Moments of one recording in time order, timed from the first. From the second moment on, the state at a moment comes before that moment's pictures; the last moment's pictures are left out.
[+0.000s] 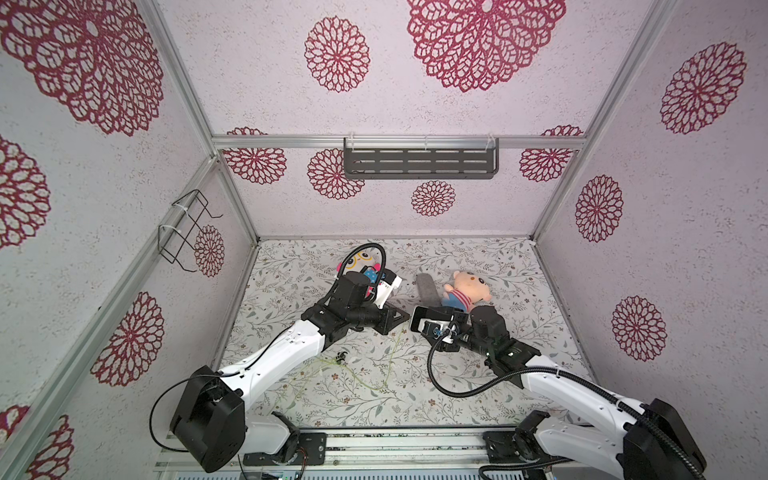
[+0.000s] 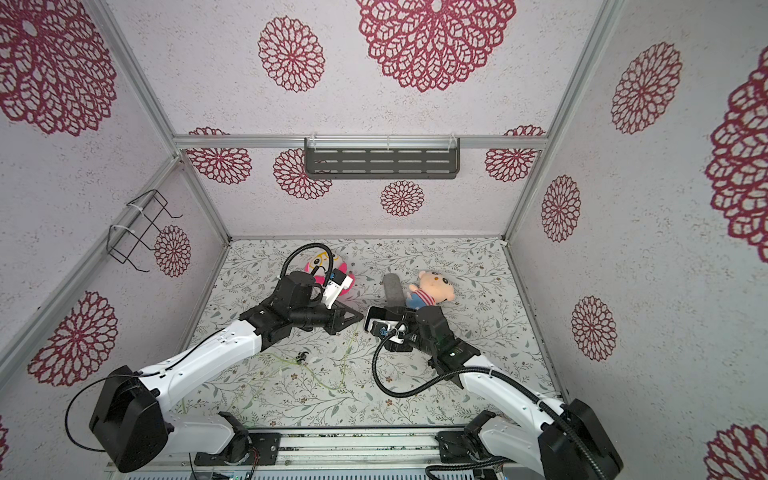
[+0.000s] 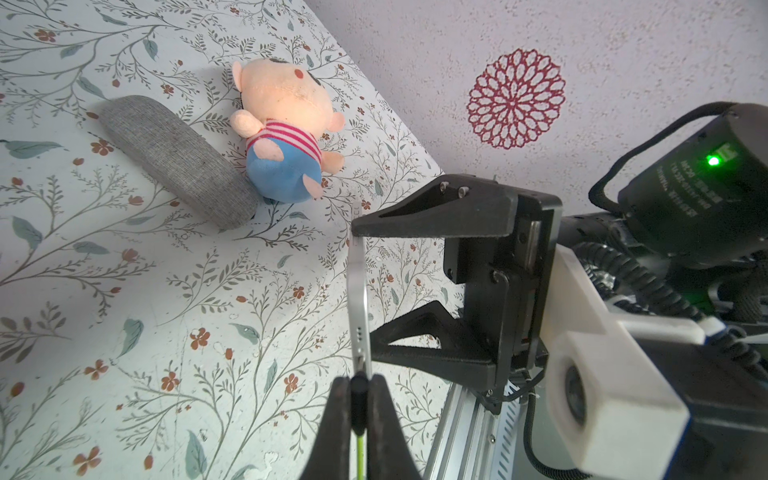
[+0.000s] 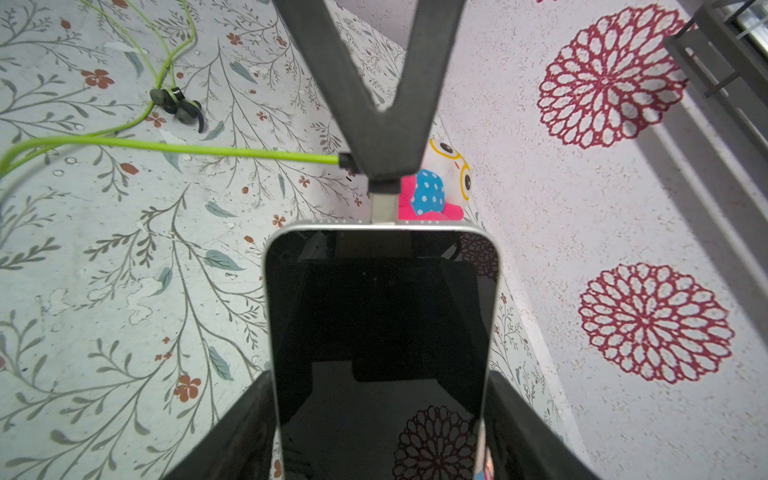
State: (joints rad) left arm -0.63 1.37 0.98 -0.20 0.54 -0.29; right arm 0.67 1.09 0.57 0.10 -0.21 -0.82
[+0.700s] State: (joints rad) left arm -0.64 1.39 1.00 -0.21 0.50 -0.29; right arm 0.68 1.09 0.58 0.09 -0.17 -0.81
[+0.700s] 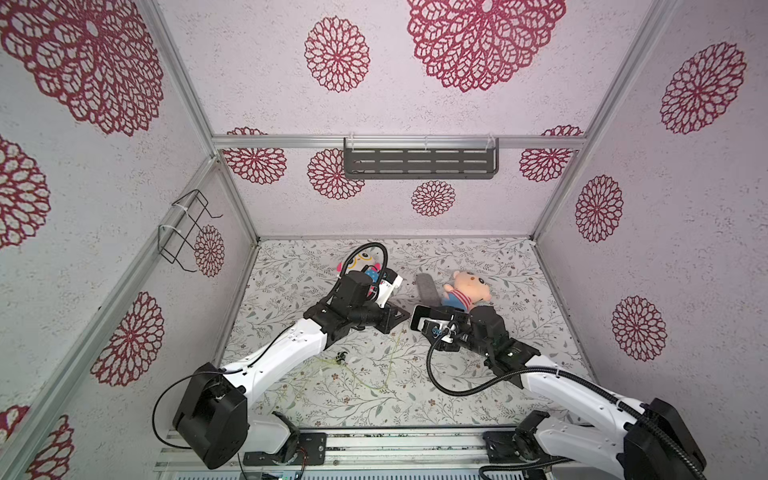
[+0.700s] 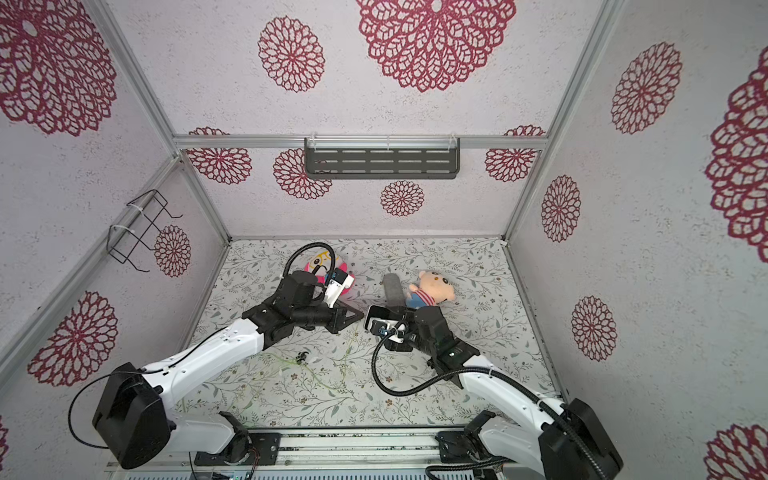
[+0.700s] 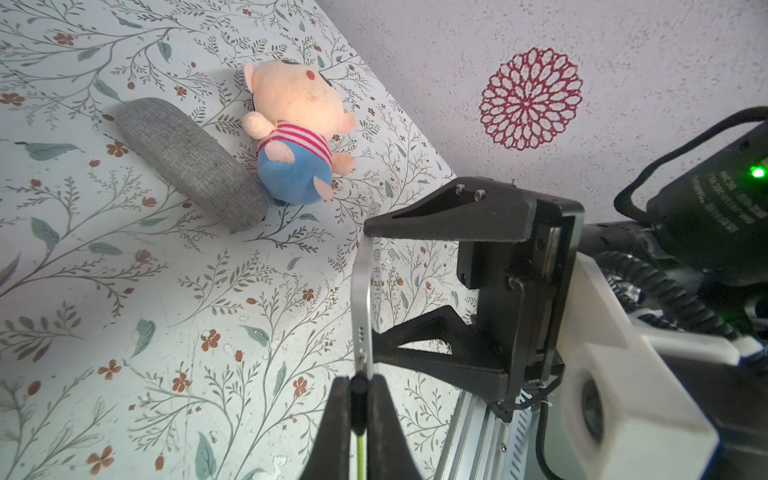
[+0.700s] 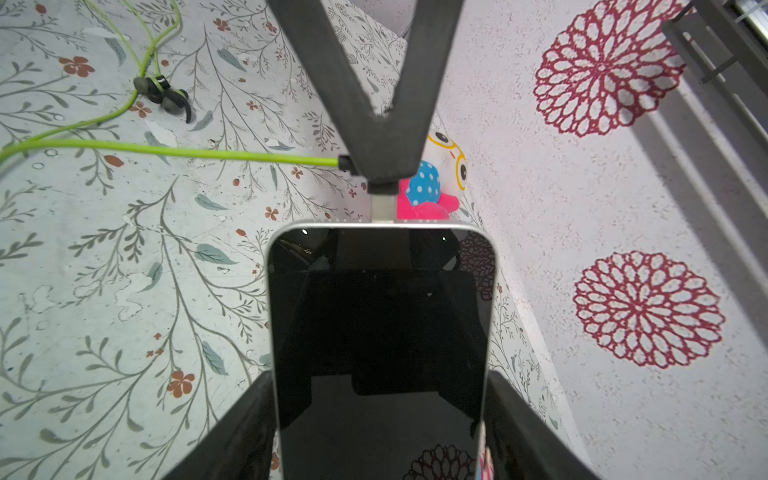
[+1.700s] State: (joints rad) left arm -0.64 1.45 1.02 -0.21 0.52 -0.29; right arm 0.68 1.10 0.58 0.06 -0.16 -0.77
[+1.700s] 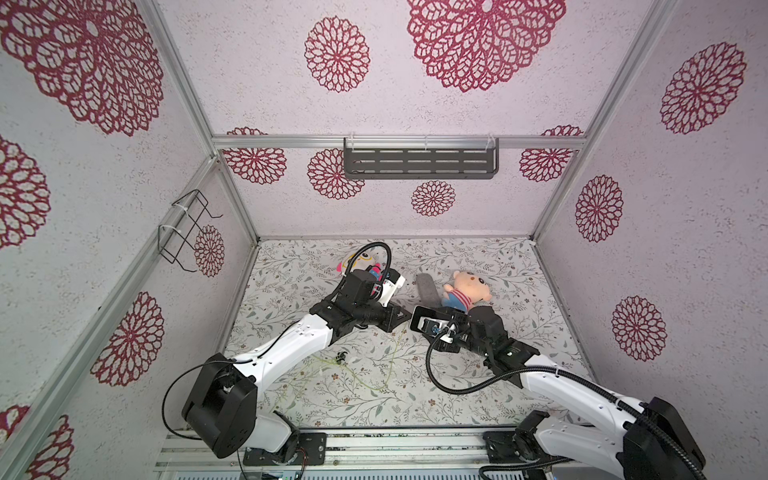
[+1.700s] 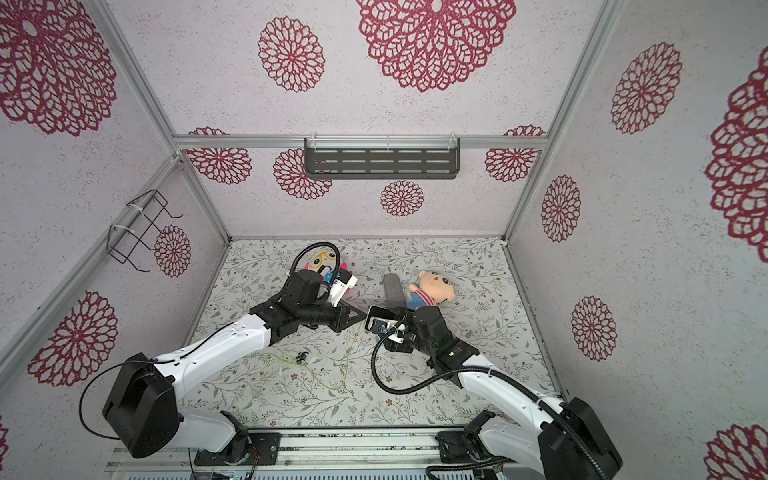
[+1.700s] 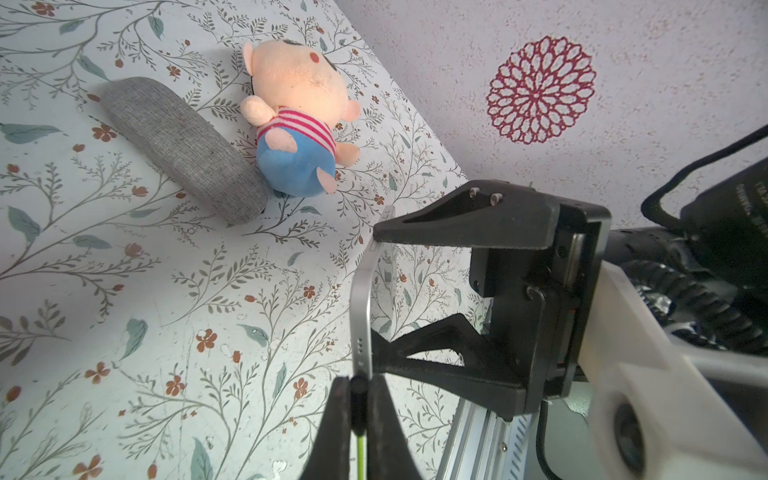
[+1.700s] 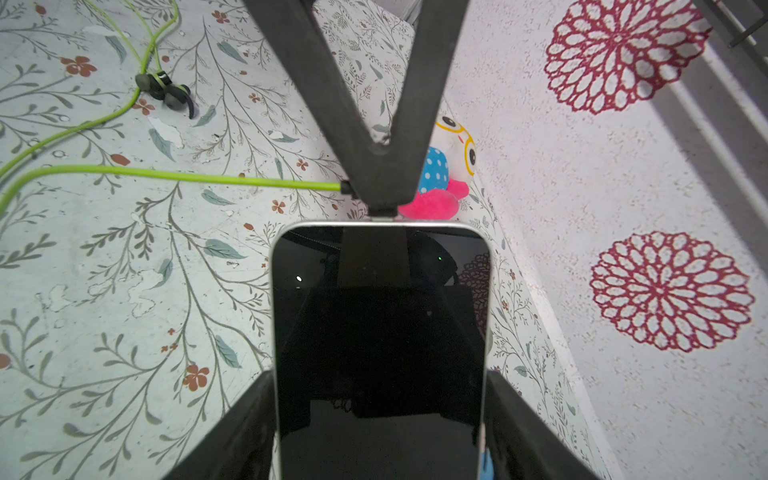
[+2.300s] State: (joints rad) left arm -0.56 1.36 0.96 -0.13 0.42 -0.25; right arm 0.67 1.17 0.58 0.01 -0.17 -0.79
